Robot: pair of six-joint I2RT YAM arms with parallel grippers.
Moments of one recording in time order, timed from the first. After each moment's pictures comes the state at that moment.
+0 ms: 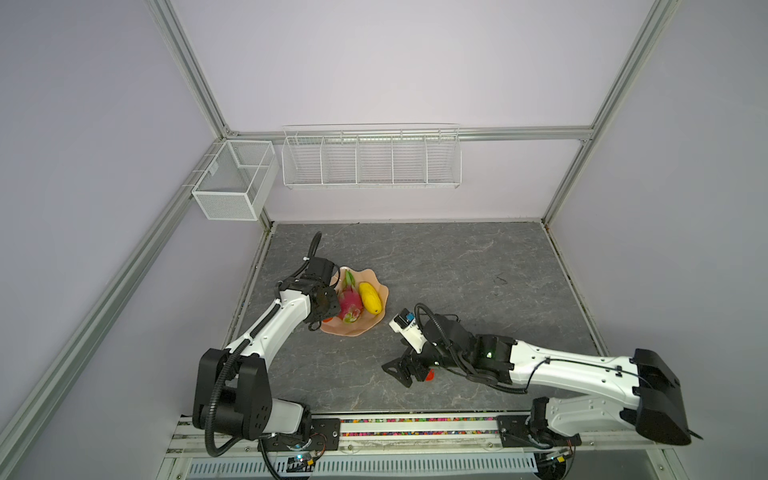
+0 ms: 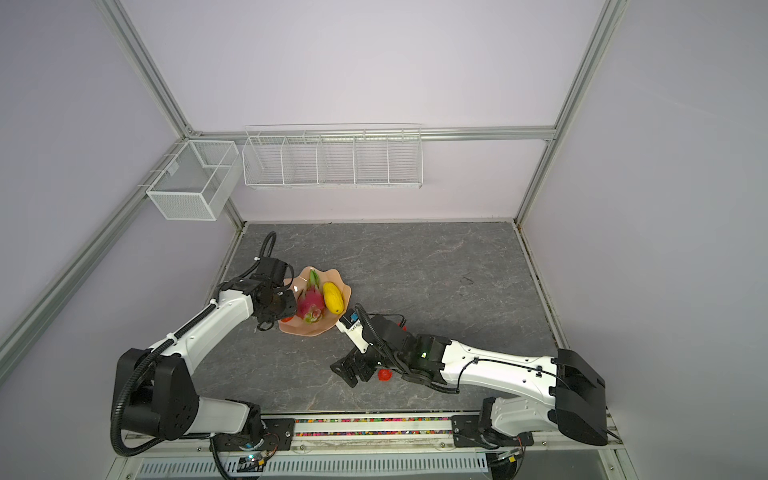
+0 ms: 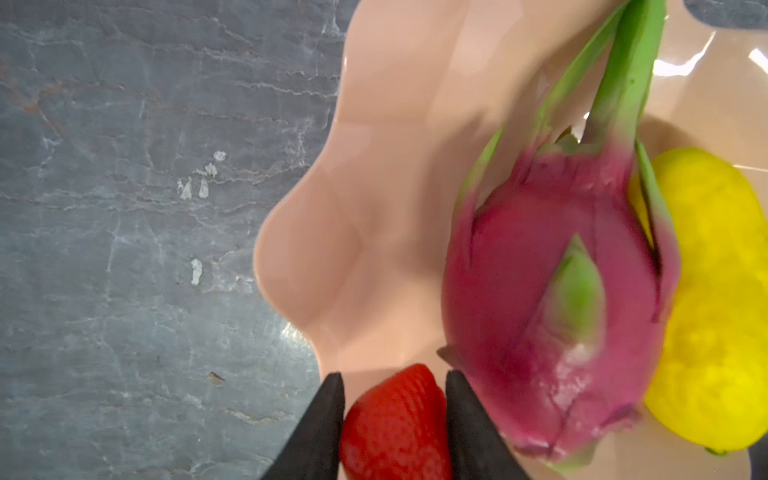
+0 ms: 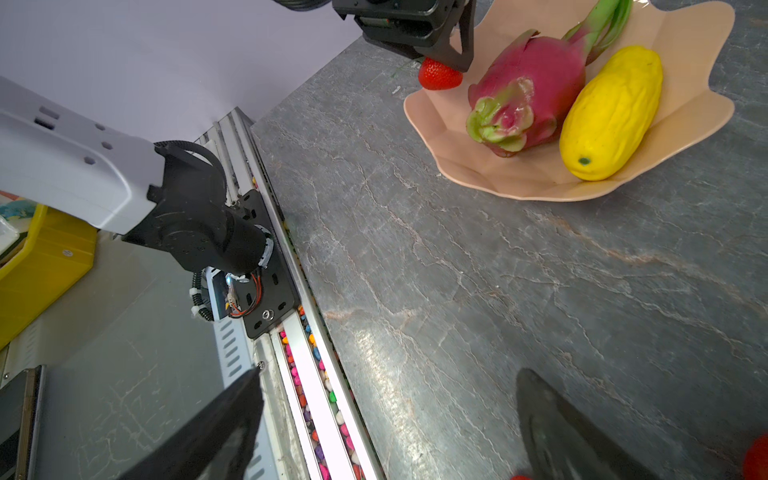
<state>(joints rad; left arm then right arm) -0.26 1.43 1.00 -0.80 -0.12 -0.51 1.20 1.28 0.86 -0.21 -0.09 0.36</state>
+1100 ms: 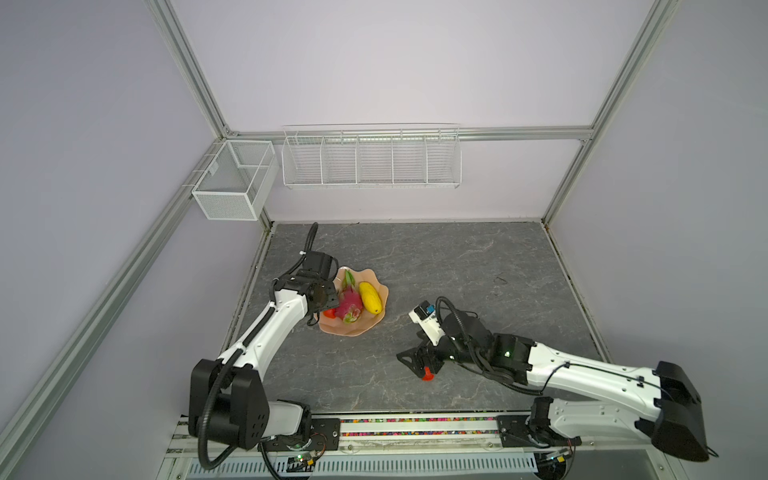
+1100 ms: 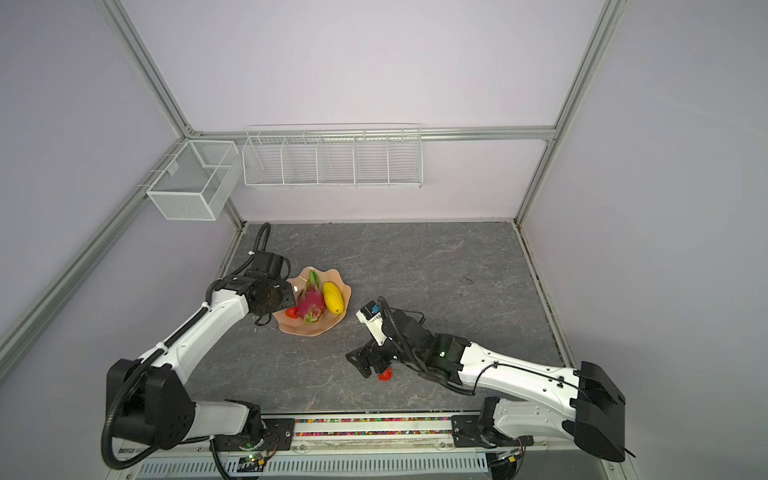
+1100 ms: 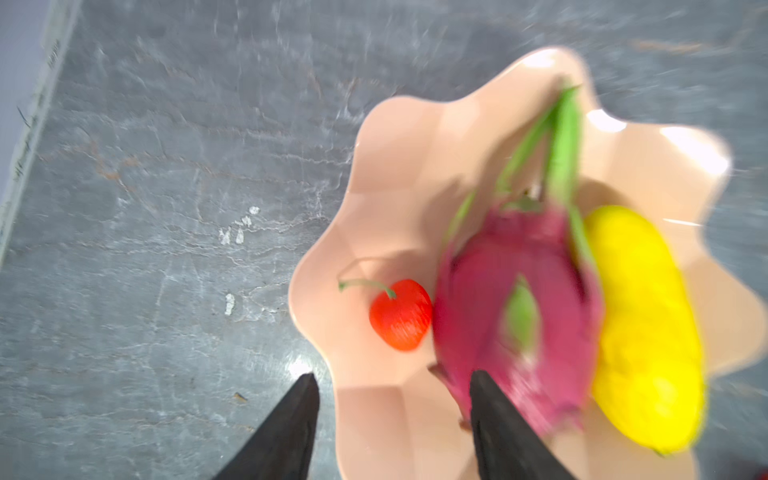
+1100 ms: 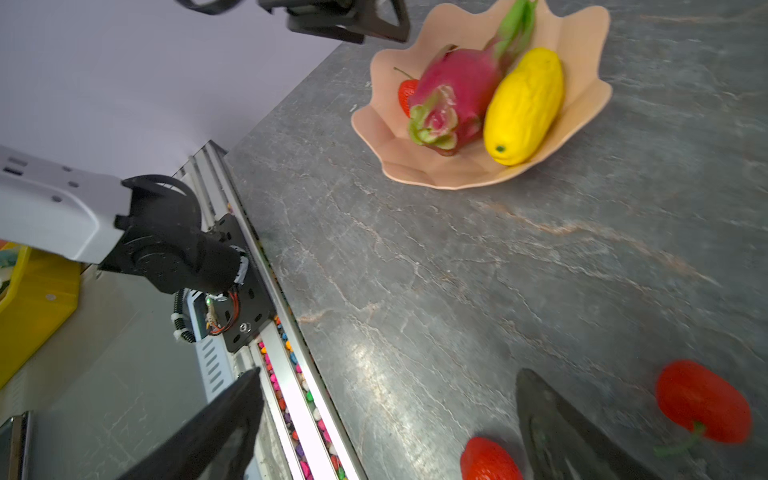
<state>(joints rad) -0.28 1.33 1.04 -0.80 -0.17 -0.49 1.10 1.12 0.74 -0.23 -0.06 0.42</state>
